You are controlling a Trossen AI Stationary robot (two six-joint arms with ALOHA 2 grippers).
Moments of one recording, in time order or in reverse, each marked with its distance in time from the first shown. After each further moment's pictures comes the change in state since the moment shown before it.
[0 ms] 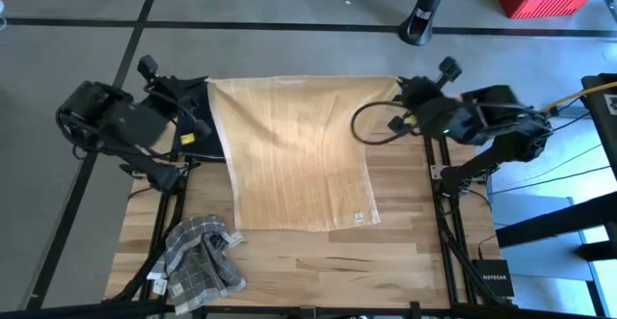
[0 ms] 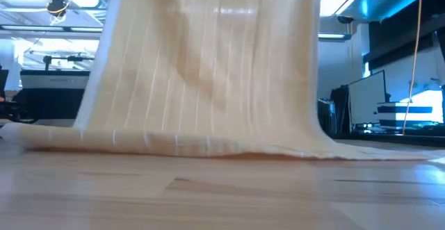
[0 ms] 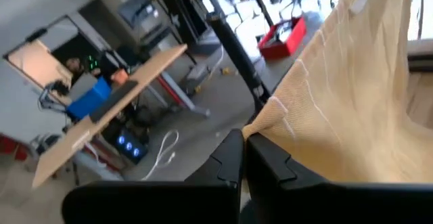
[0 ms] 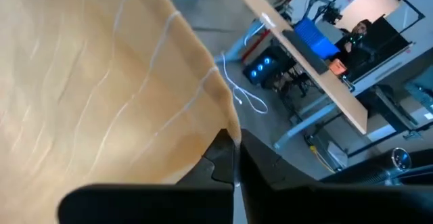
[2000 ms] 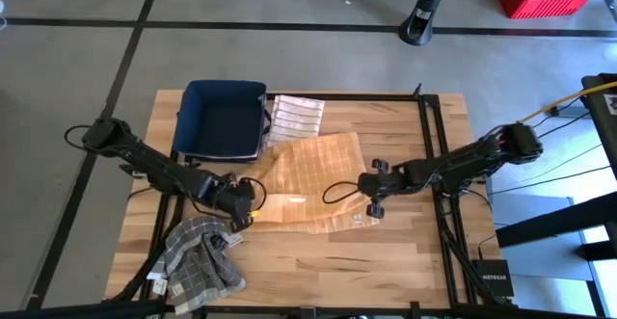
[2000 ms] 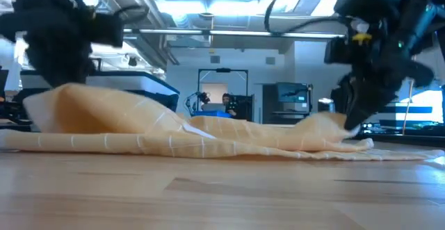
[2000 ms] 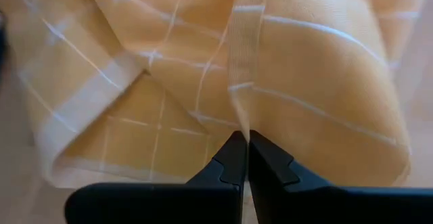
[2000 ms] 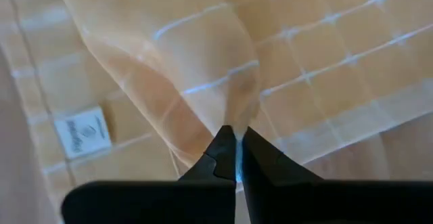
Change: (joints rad) left arm -0.006 0.001 -1.447 0.924 1.024 -0.574; right arm -0.003 -0.060 -1.461 1.108 -0.889 0.161
